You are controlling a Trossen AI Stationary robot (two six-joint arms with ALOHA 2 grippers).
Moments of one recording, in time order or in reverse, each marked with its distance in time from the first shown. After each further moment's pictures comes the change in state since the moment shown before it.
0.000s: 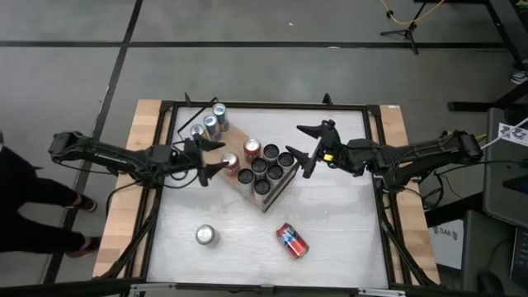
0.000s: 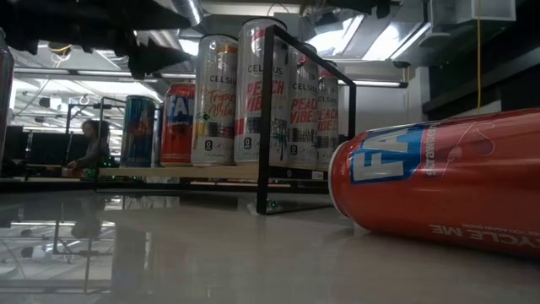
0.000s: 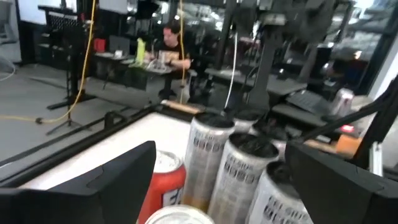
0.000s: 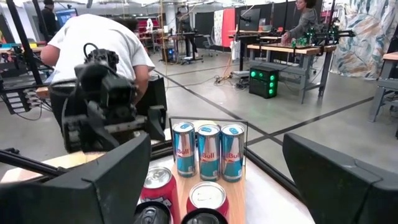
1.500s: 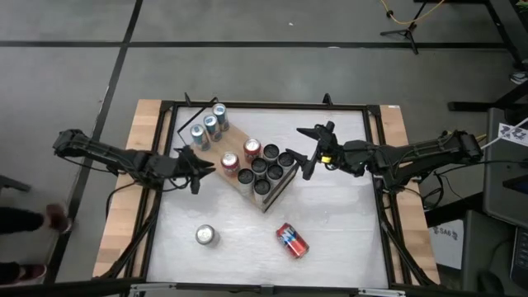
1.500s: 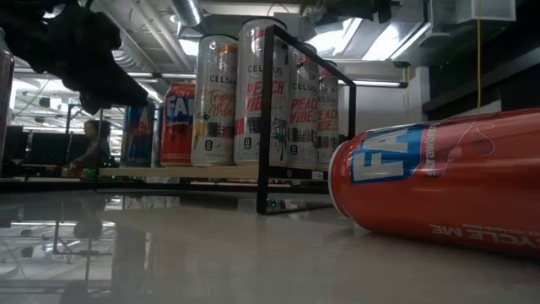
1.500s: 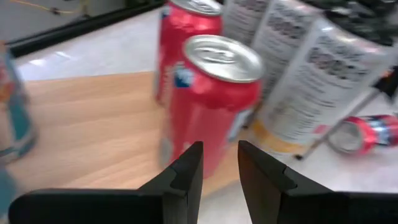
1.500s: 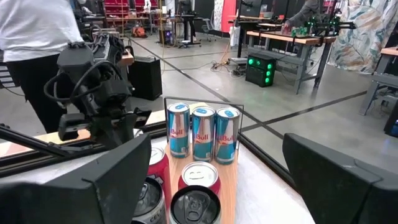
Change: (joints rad) left arm -0.142 -0.231 0.000 -0.699 -0.097 -0.327; right arm 0.000 0.000 0.000 -0.085 0.000 -0.008
